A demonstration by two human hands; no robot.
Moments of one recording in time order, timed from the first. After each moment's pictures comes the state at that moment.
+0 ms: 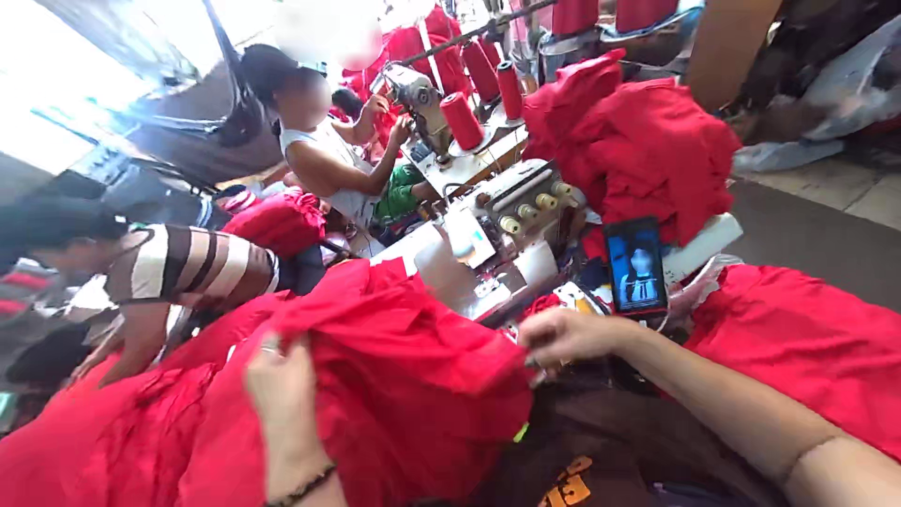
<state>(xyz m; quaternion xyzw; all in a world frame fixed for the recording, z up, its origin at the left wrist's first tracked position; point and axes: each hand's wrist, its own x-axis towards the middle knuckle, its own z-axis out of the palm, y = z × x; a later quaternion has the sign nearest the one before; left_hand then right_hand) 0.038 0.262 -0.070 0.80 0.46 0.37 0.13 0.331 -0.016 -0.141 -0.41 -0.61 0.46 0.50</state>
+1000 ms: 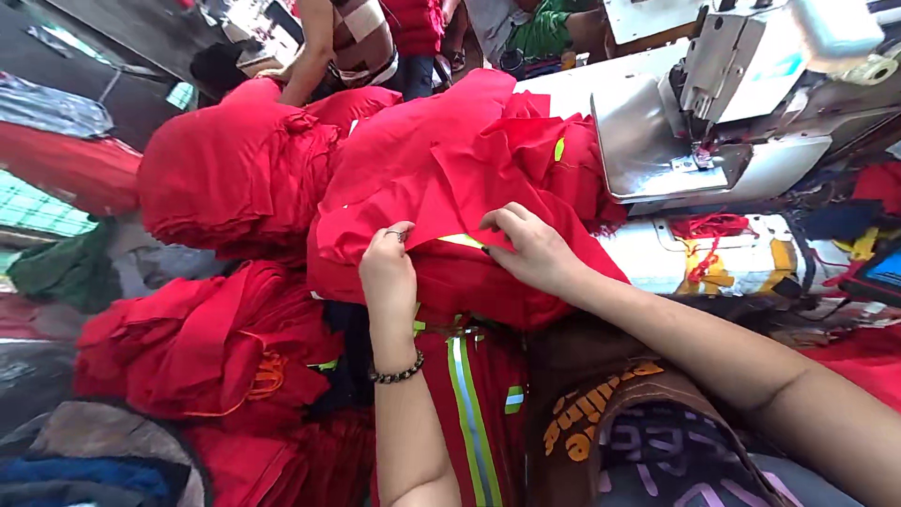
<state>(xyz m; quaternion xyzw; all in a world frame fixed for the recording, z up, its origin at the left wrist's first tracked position) -0.106 0.192 -0.128 0.81 0.54 0.23 0.02 0.115 0.137 -0.164 -0.53 -0.70 0.20 0.43</state>
